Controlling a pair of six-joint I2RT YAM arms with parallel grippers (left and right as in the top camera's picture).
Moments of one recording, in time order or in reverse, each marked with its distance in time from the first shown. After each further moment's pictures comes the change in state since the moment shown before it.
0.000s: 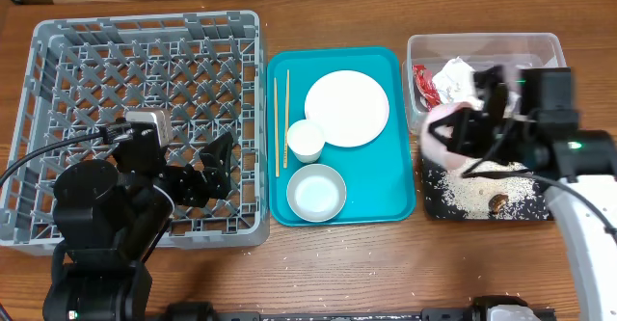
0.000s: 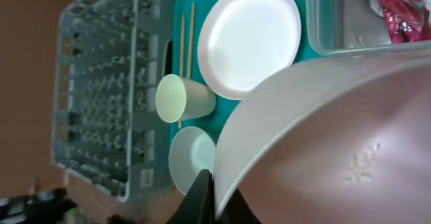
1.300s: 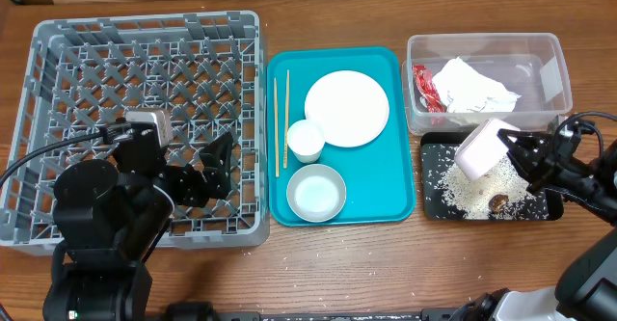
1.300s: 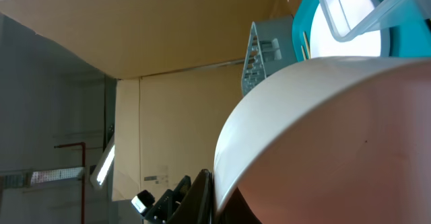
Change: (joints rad) left arm 0.000 0.000 0.000 0.000 0.000 0.000; right arm -0.642 0.383 -0.131 -0.663 -0.909 -0.803
